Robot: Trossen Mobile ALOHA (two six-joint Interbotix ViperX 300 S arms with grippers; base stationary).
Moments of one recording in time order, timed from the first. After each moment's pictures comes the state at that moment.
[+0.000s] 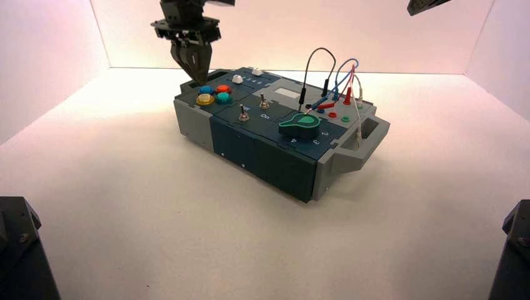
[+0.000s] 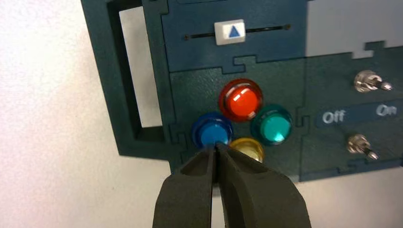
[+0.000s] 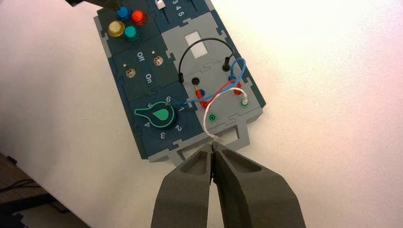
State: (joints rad) left arm -0.36 0.29 0.33 -0.18 0.87 0.51; right arm 0.41 -0.79 0.92 0.17 0.81 -0.12
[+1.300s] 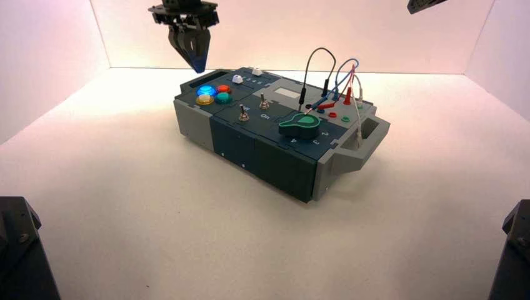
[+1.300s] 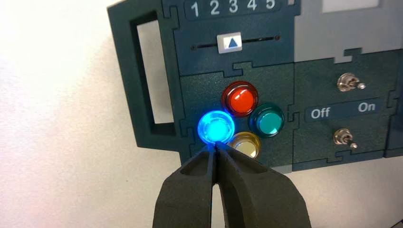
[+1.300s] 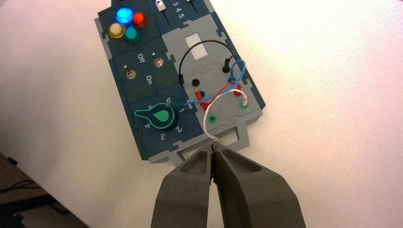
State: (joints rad) left arm -0.36 0.23 0.29 -0.17 0.94 0.51; right arm 0.41 -0.79 0.92 0.17 0.81 -0.12
